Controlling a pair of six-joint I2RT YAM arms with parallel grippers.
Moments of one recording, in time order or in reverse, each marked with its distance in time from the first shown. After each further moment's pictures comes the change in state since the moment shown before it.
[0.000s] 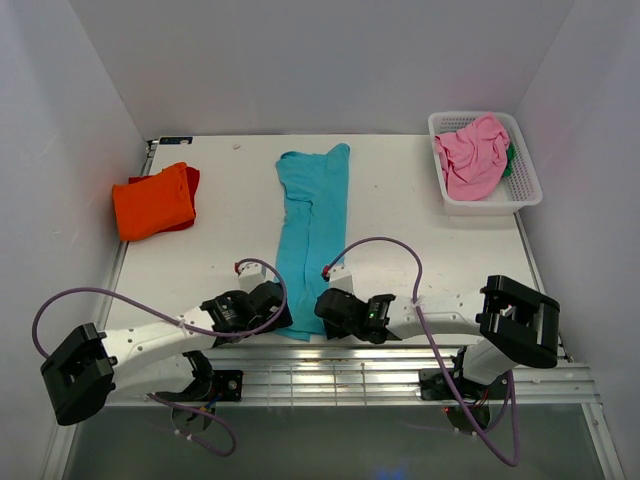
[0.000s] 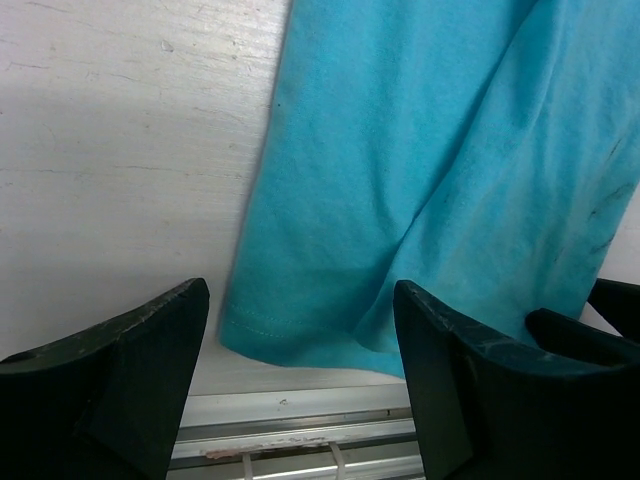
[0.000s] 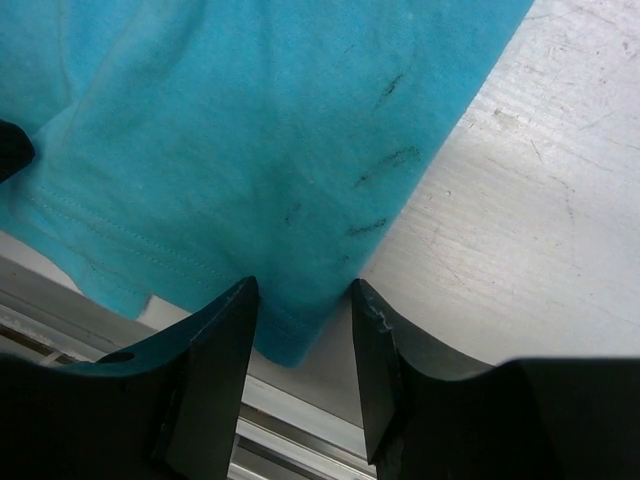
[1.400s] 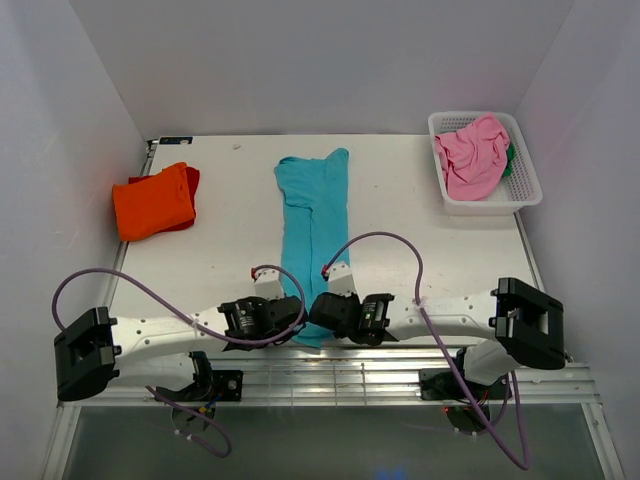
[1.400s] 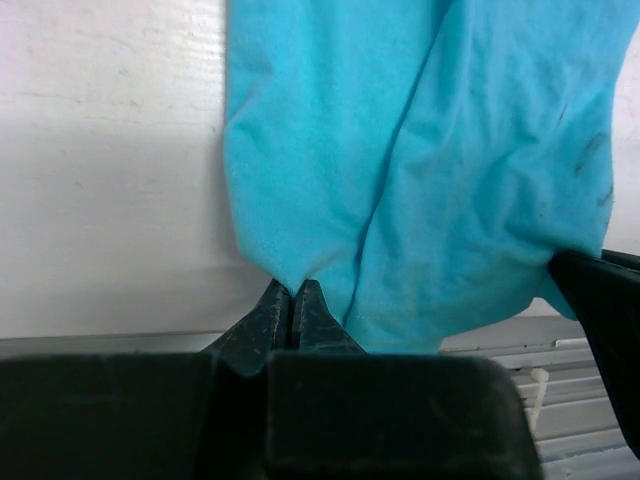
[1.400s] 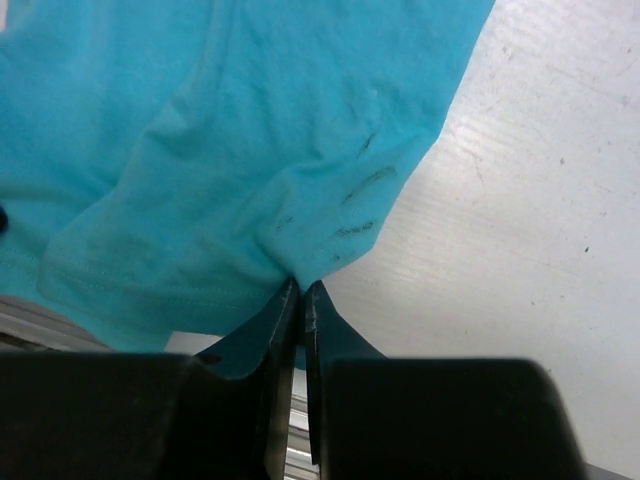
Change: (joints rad) left arm -0.234 0.097 0.124 -0.105 -0.109 -0.168; right arm 0.070 -0.038 0.103 -0.261 0.142 0.066
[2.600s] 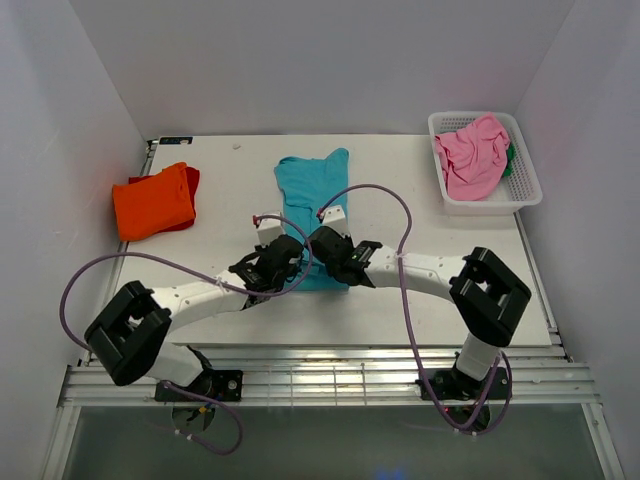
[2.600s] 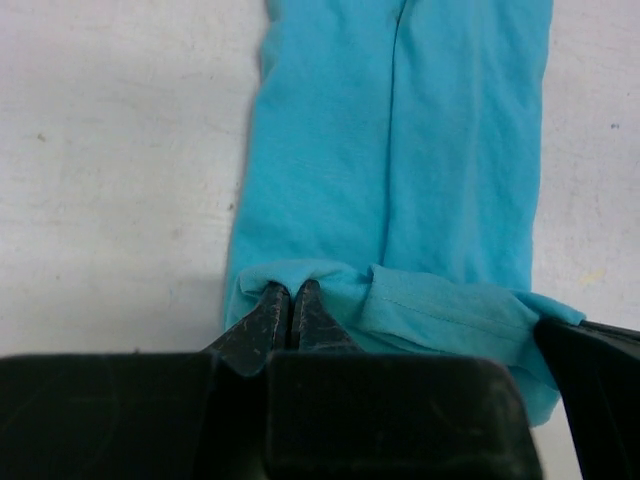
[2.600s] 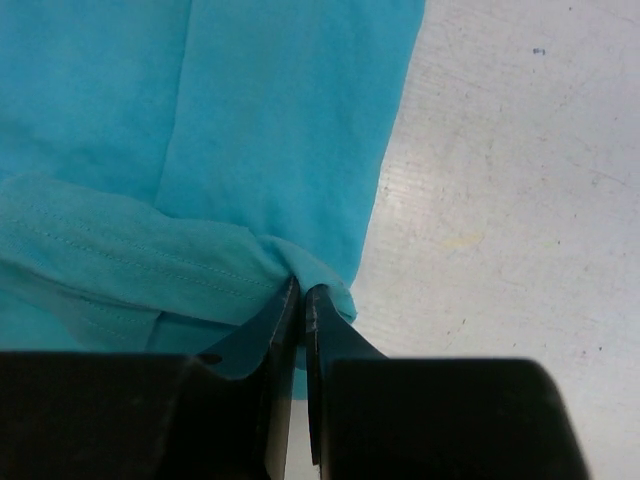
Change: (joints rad) left arm 0.389 0.246 0.110 0.529 -0.120 0.480; right arm -0.333 0.227 0.266 0.134 0.051 -0.340
